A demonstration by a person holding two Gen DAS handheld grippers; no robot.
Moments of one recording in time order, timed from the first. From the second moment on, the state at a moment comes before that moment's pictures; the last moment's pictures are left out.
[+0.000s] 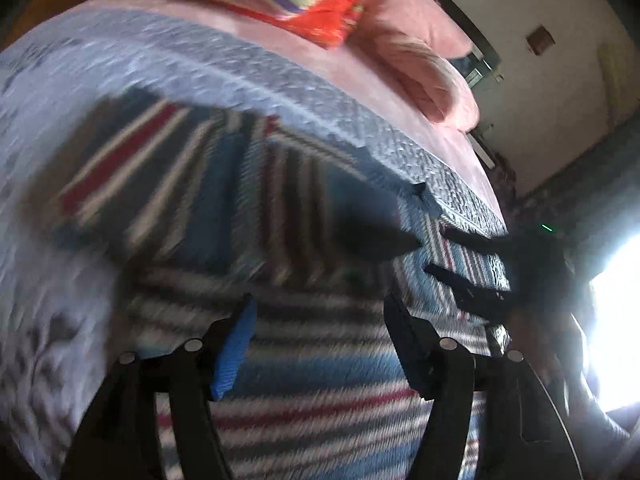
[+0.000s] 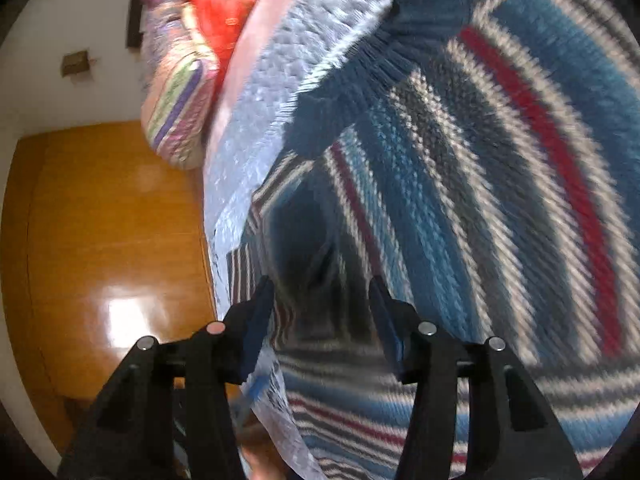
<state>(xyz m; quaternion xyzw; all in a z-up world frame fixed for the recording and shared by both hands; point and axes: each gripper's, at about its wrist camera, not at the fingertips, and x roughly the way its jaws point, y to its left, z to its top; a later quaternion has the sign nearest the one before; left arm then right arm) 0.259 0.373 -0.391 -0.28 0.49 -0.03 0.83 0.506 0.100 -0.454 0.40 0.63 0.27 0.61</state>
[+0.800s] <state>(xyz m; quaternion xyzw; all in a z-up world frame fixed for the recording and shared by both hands) 0.212 0.453 -0.354 -0.38 0.44 0.00 0.81 0.533 0.094 -0.309 0.21 0.57 0.29 0.74</state>
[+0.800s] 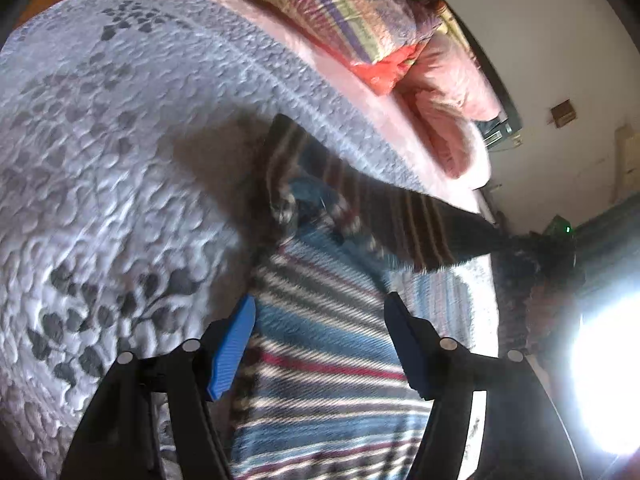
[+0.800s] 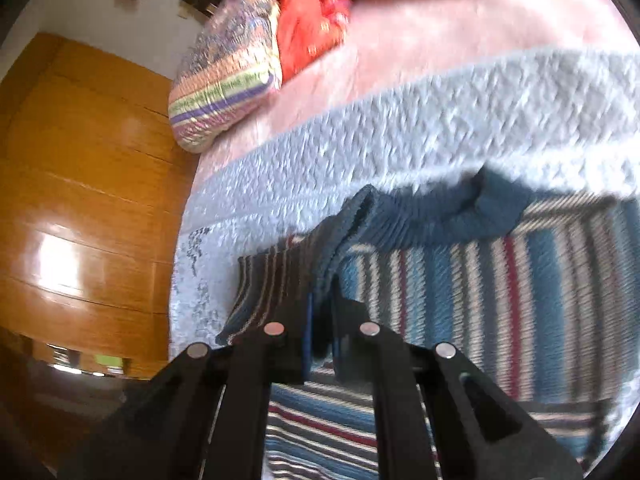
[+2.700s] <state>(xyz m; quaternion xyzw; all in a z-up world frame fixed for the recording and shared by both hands) 0.385 0.361 -0.433 -0.29 0.55 -0.19 0.76 0.493 -0.074 -0.430 0.28 0.60 0.27 0.70</state>
